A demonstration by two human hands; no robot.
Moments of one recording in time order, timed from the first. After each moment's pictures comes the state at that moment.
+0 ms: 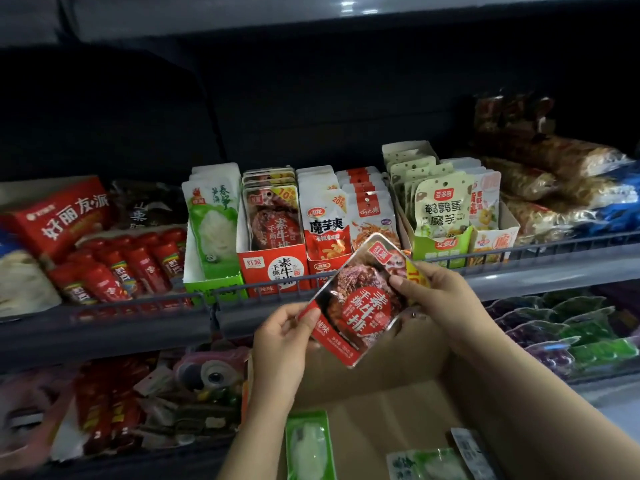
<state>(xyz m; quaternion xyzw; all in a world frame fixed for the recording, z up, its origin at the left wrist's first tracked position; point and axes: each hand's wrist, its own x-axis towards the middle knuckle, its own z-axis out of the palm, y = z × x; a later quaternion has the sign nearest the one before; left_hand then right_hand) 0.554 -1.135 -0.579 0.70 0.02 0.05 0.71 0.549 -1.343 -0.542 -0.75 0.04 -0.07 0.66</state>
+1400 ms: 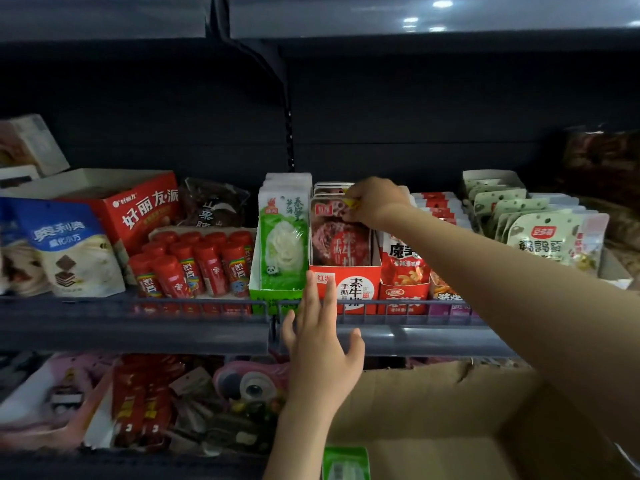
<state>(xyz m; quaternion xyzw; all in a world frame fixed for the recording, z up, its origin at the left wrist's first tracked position) 0.593 -1.091 -0.591 0.92 -0.08 0.20 0.32 0.715 -1.205 -0.432 -0.98 -0.06 -0.11 0.15</state>
